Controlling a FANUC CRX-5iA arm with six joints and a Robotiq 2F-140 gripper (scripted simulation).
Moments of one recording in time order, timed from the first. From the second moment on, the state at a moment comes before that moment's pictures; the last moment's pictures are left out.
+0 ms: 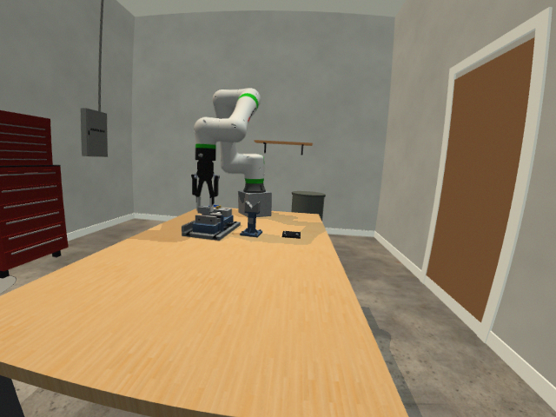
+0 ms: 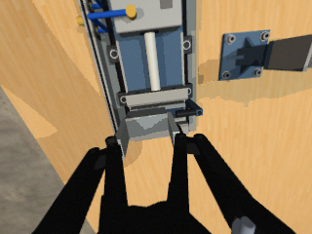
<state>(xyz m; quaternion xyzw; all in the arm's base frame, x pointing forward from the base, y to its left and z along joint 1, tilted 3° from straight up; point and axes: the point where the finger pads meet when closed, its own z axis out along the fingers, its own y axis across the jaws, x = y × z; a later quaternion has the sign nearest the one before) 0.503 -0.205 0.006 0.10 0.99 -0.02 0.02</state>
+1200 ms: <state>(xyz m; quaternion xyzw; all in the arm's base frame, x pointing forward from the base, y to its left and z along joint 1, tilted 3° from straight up) 0.503 -0.206 -0.004 0.10 0.99 -0.02 0.02</state>
